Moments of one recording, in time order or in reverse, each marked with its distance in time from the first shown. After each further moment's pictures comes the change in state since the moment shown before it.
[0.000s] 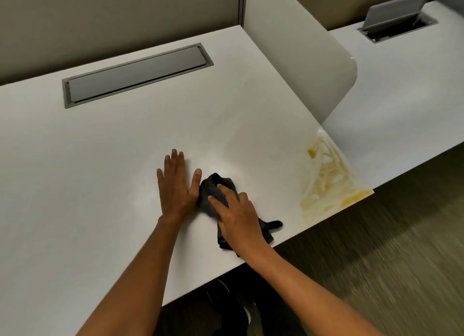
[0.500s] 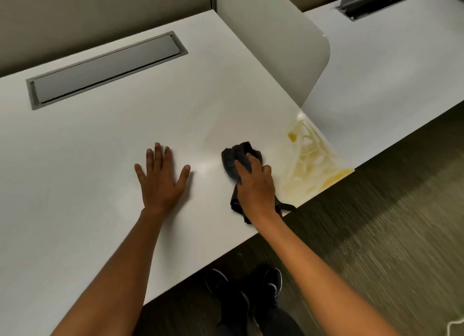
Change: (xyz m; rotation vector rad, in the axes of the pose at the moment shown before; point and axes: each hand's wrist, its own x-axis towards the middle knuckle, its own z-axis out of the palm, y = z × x) left_hand 0.004 0.001 0.003 0.294 -0.104 0.029; right_hand 0.009 0.064 -0.022 -0.040 0.093 0.354
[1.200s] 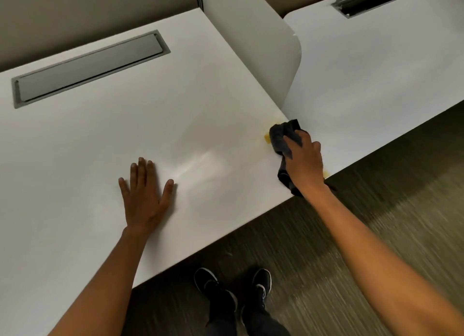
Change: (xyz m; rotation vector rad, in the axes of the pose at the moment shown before) left_hand -0.046 0.039 0.011 0.056 0.014 -0.051; right_hand 0.063 0.173 -0.065 -0.045 0.042 0.104
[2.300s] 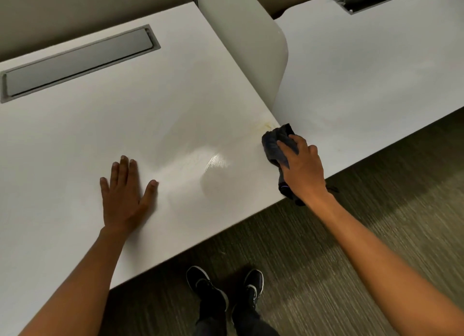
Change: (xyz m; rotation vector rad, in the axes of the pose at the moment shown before) left_hand 0.006 -0.007 0.017 0.051 0.022 -0.018; right_hand 0.003 0.050 -0.003 -0.045 -0.019 -0.186
